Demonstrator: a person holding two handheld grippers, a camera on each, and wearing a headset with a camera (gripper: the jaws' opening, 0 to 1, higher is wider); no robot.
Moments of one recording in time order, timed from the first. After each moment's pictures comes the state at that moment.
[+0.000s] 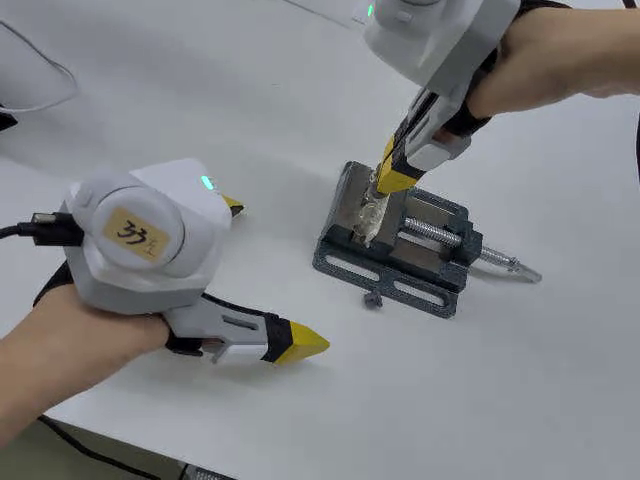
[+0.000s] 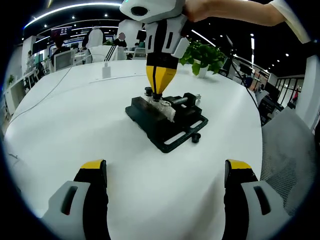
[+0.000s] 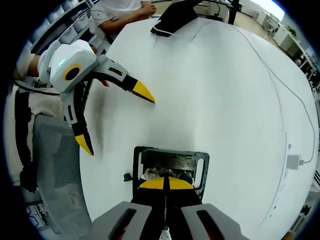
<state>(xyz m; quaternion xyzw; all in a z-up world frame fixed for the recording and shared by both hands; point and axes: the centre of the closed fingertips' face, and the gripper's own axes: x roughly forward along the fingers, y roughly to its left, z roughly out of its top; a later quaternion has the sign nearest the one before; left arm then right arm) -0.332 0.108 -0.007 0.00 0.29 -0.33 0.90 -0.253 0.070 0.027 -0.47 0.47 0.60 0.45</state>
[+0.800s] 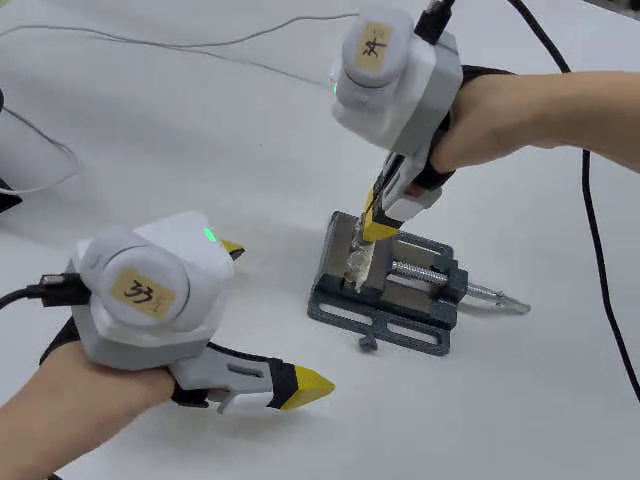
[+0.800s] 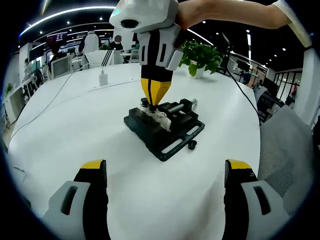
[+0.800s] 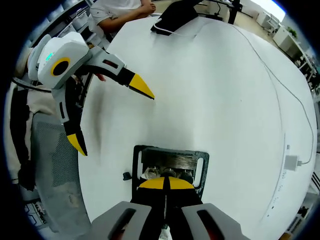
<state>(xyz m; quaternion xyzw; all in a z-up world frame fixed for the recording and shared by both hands) -0.331 0.103 0.015 0.02 0.28 -0.34 0.90 -0.250 0.071 0.025 -0.48 0.46 0.59 0.45</state>
